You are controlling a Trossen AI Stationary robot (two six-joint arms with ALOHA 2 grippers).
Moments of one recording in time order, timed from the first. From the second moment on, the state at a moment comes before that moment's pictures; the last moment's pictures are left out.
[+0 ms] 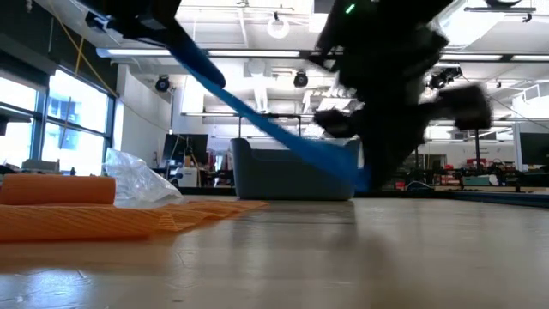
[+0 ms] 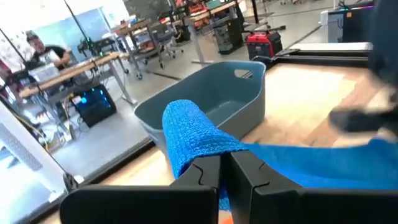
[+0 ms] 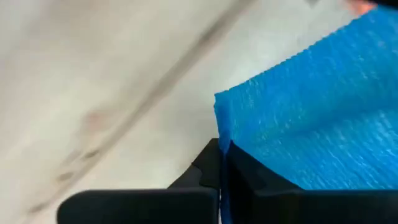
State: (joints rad) left arm -0.59 1.60 1.06 -0.89 -1.42 -1.17; right arm 0.11 1.75 1.03 -0.48 -0.20 -0.60
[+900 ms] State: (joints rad) left arm -0.58 1.85 1.06 -0.86 -1.23 -1.41; right arm 0.32 1.07 0.93 -0.46 0.23 -0.31
